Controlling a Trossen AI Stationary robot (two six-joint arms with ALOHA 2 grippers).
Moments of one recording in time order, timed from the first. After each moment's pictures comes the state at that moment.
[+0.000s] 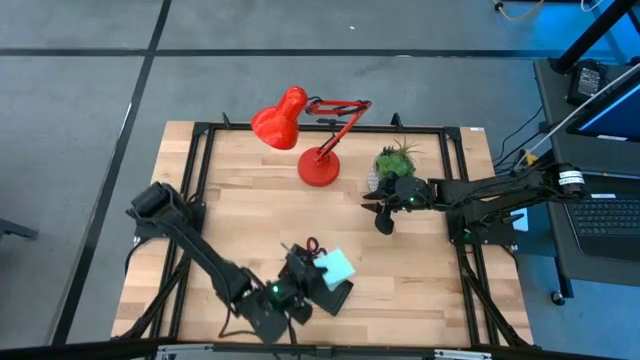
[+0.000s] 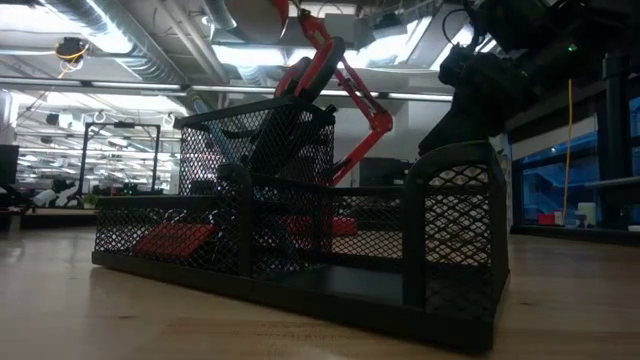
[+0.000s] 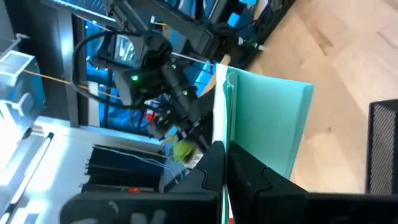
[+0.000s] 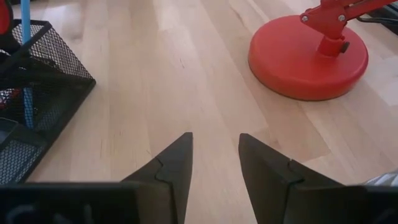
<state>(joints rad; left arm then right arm) -0.70 1.85 1.41 -0.14 -1.18 0.62 -0.05 1.19 0.47 0.08 0.11 0.23</state>
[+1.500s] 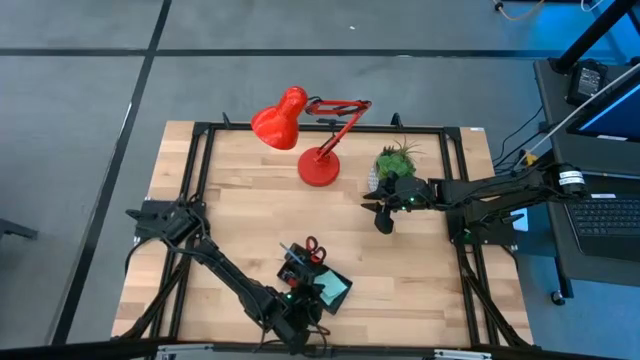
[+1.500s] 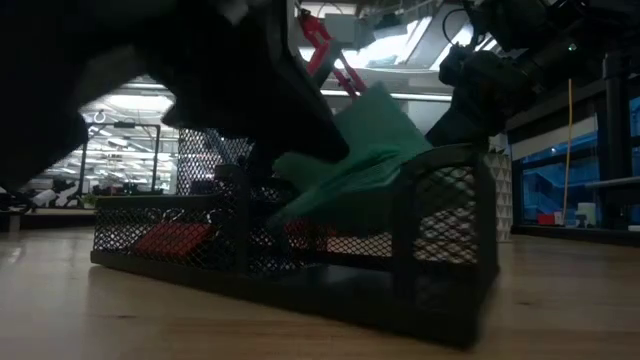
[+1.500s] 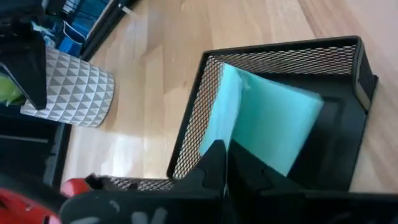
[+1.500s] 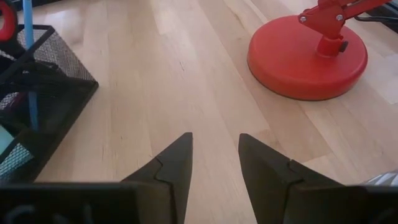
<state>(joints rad) -0.68 2.15 1.49 -0.42 -0.91 -0.09 -0.05 1.19 0.47 0.09 0.12 0.25</state>
